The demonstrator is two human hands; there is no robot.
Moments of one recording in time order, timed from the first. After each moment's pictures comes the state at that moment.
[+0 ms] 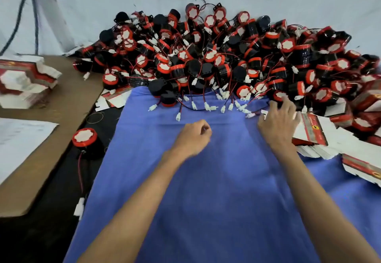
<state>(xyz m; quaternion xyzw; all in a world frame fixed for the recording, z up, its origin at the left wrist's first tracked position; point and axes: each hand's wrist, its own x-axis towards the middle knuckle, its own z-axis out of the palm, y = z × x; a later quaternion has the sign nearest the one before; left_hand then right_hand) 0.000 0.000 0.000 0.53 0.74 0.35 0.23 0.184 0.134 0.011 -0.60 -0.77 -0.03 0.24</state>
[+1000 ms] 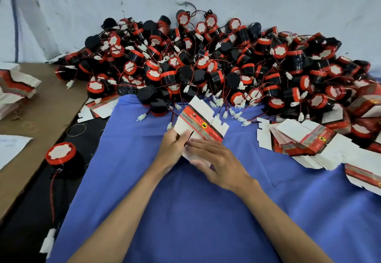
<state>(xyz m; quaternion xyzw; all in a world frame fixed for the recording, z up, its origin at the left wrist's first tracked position) -0.026 0.007 -0.028 0.42 0.60 0.61 0.29 0.128 0.052 -0.029 -0.09 -0.92 0.05 0.38</state>
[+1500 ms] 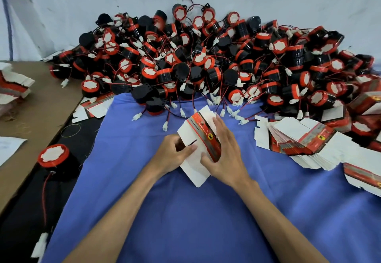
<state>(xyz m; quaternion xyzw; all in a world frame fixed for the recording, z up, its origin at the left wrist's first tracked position) -0.022 0.000 -0.026 0.54 0.60 0.52 0.30 0.138 0.064 -0.031 -0.32 -0.85 0.23 0.36</state>
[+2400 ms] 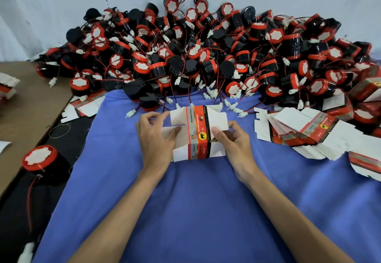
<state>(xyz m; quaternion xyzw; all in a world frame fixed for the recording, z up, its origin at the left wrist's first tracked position) -0.024 0.008 -0.033 0.45 0.73 0.51 -0.08 0.141 0.072 -0.027 -0.32 -0.59 0.59 0.45</state>
